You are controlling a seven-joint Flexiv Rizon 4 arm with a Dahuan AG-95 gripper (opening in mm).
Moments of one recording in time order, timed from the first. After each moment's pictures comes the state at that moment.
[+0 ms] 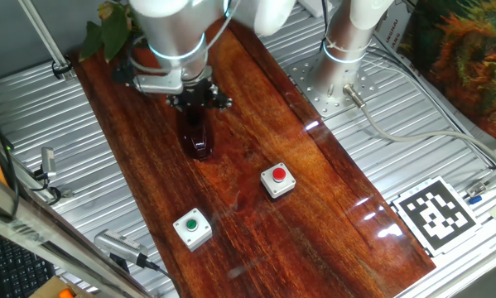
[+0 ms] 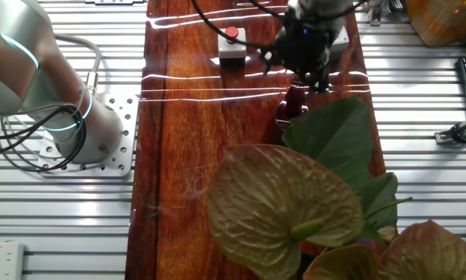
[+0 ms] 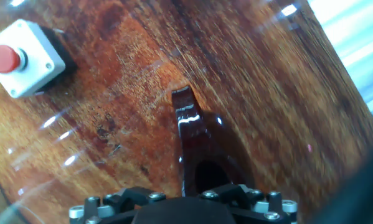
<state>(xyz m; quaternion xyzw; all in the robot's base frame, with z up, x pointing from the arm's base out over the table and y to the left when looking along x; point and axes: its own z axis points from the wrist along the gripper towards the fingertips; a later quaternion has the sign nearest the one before) 0.469 0.030 0.194 0.43 -0.90 0.03 0.09</state>
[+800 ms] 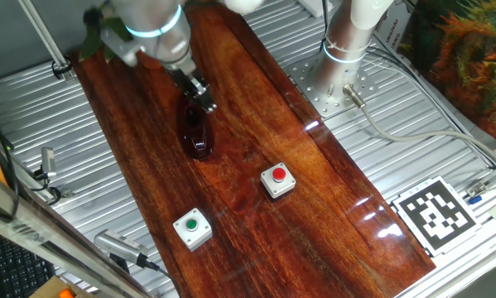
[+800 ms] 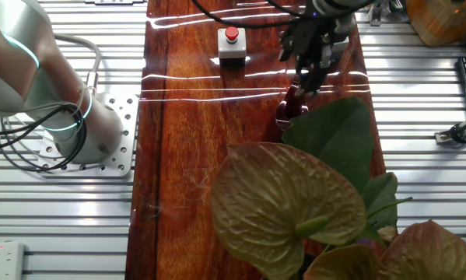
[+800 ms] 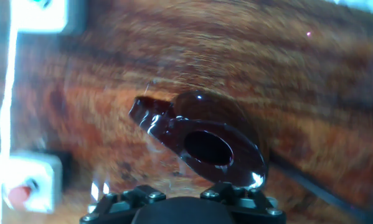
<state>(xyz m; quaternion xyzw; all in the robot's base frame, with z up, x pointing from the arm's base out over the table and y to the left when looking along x) 0.474 0.025 0.230 0.06 -0.99 -0.01 0.09</state>
